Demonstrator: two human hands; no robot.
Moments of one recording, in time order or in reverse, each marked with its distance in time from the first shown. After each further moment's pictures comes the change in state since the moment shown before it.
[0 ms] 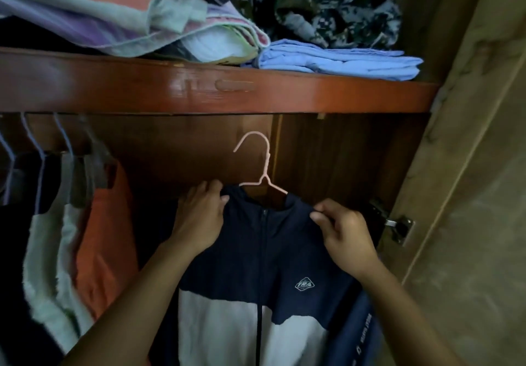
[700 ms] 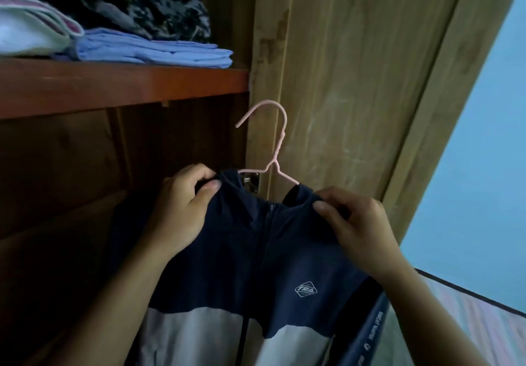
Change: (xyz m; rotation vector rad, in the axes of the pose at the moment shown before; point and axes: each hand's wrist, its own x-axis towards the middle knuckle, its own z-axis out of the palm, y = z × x) left_hand -0.036 0.146 -0.031 -0.896 -0.263 0.527; right_hand -0.150 -0.106 -0.160 -0.350 0.323 0.401
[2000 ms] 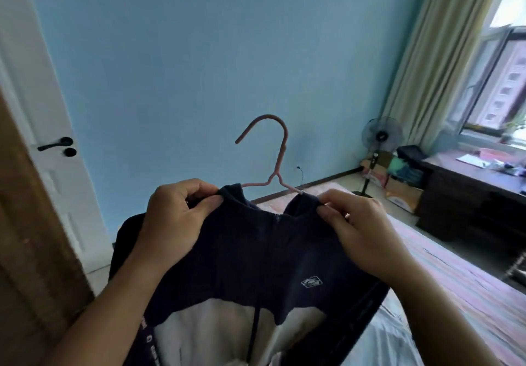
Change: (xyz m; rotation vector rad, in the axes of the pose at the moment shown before) left_hand -0.023 0.265 0.373 -0.702 -0.731 0.315; right_hand -0.239 0.063 -0.308 -0.722 0.409 0.777
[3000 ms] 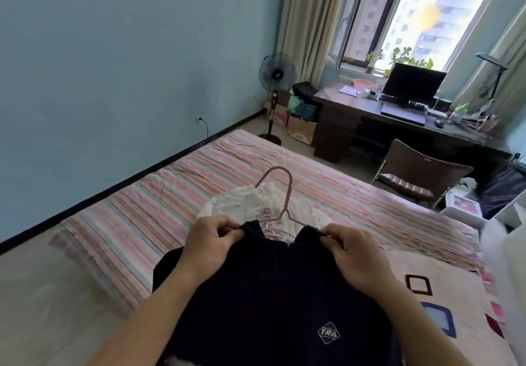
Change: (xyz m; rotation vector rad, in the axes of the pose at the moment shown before) left_hand -0.026 -0.062 0.292 -0.190 -0.650 -0.207; right_hand -0.135 0.200 -0.019 -0.251 -0.065 0.664
